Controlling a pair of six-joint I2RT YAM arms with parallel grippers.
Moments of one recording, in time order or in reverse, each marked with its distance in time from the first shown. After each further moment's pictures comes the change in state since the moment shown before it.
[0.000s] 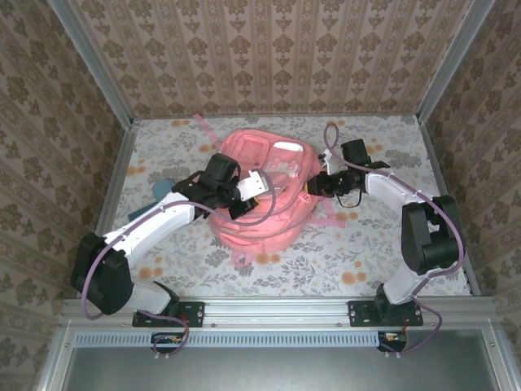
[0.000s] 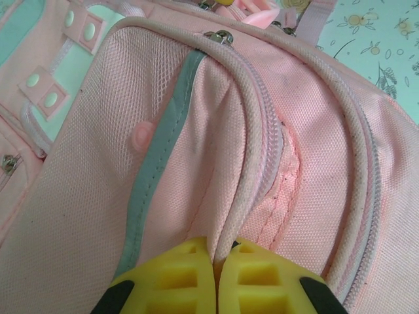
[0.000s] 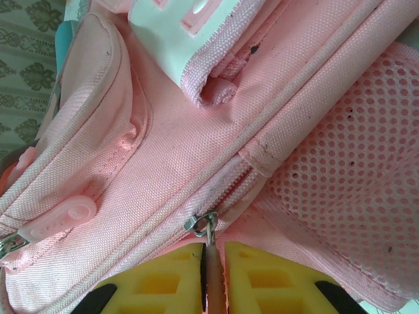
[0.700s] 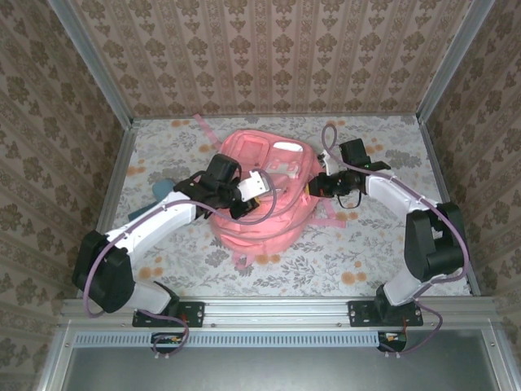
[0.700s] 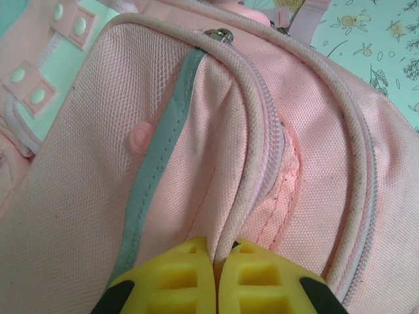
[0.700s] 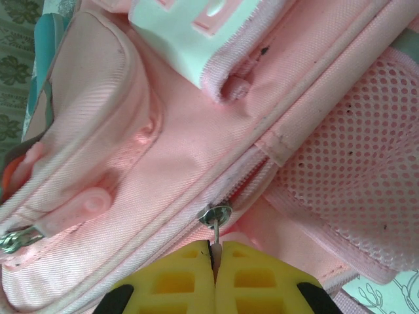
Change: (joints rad) left arm 0.001 0.023 0.000 0.000 0.010 -0.027; right arm 0.045 -0.074 0.001 -0.048 0.112 -0.017
